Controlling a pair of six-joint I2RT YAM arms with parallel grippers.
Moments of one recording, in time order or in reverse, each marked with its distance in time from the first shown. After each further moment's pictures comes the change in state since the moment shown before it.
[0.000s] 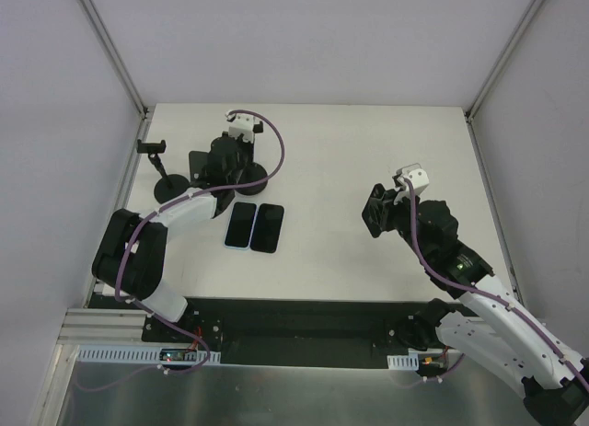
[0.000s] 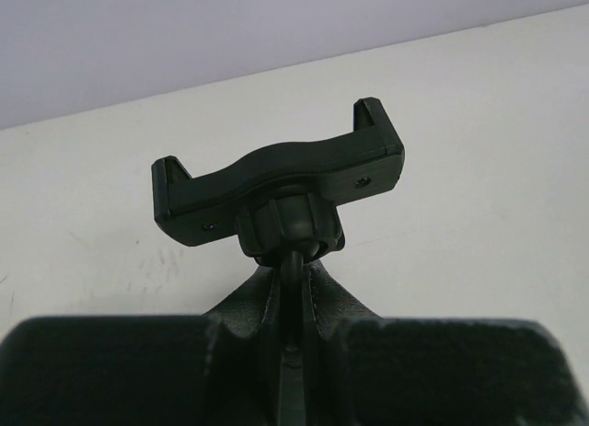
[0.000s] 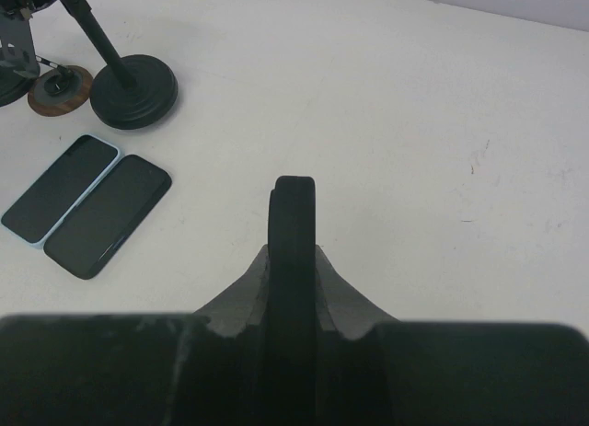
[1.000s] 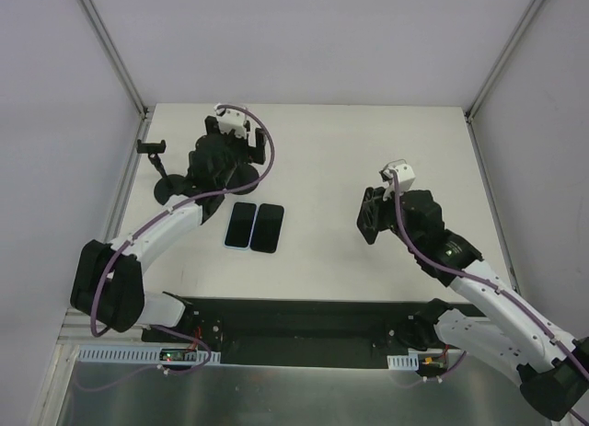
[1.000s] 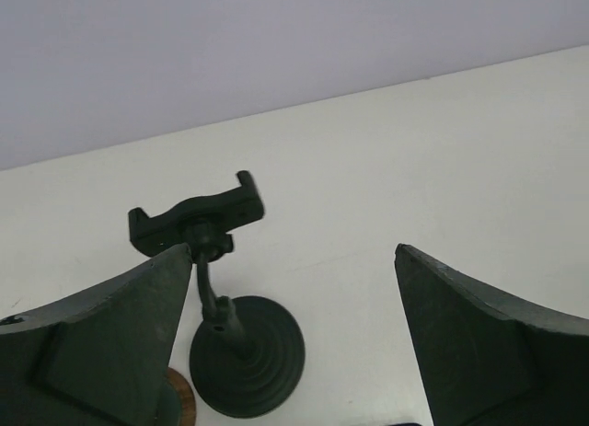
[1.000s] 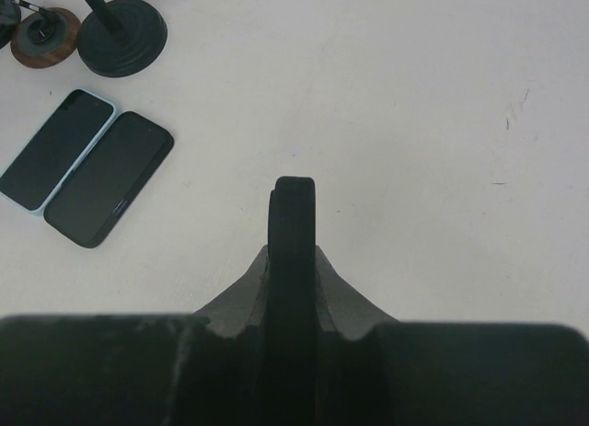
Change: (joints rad) left arm 0.047 -0.138 0.032 -0.140 0.075 -0.043; right arm 0.000 0.117 0.043 -0.066 -0.034 0.045
